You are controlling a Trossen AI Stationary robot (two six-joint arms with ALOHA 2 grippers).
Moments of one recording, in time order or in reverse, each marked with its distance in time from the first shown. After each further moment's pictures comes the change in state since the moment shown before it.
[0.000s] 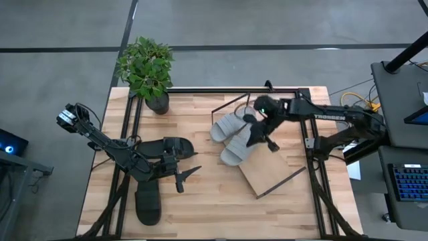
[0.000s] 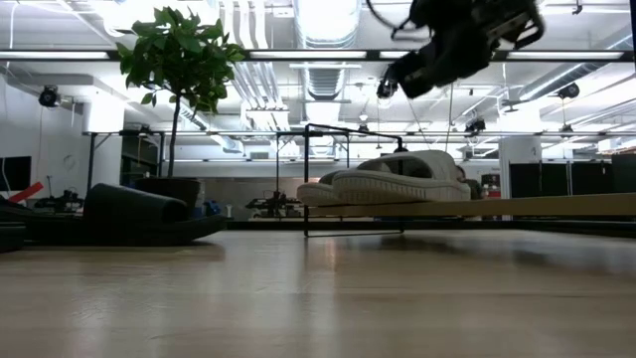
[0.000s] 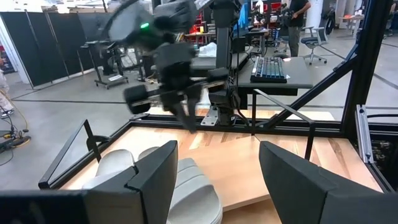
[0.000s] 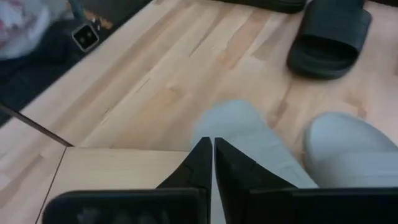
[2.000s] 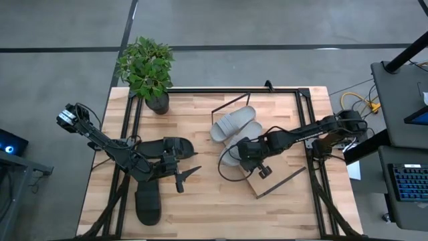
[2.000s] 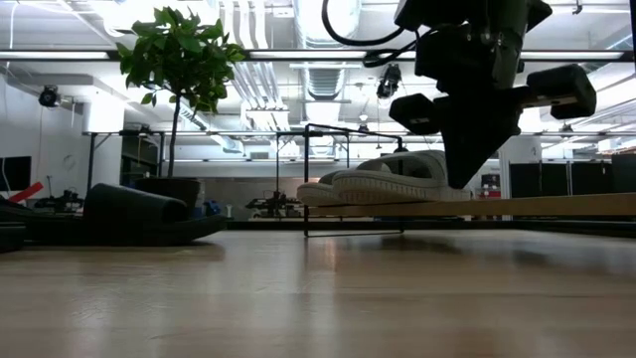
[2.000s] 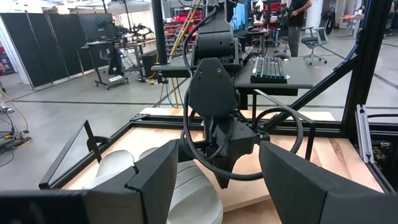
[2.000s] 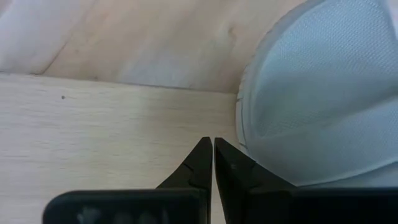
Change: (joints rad) left arm 0.000 0.000 0.000 0.002 0.000 0.005; right arm 0.415 0.273 0.008 -0.033 0.616 0.140
